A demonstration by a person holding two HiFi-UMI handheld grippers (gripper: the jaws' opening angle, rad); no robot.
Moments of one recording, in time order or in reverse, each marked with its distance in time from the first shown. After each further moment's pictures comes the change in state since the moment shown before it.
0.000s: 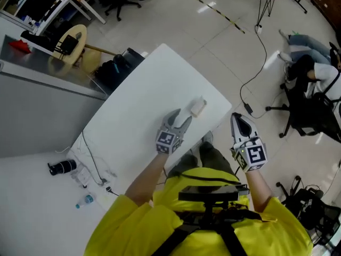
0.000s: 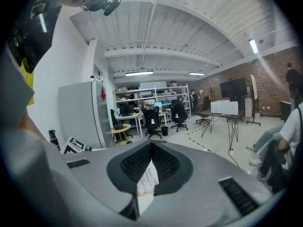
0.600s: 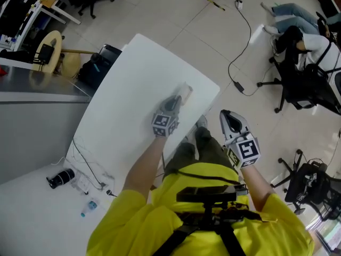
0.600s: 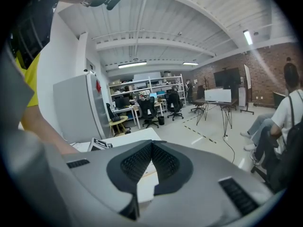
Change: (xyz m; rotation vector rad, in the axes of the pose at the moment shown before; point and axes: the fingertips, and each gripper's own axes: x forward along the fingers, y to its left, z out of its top) left arm 0.079 0.005 -0.055 -0.008 0.041 -0.073; right arm -0.019 -0.004 -0.062 0.069 0.111 -0.047
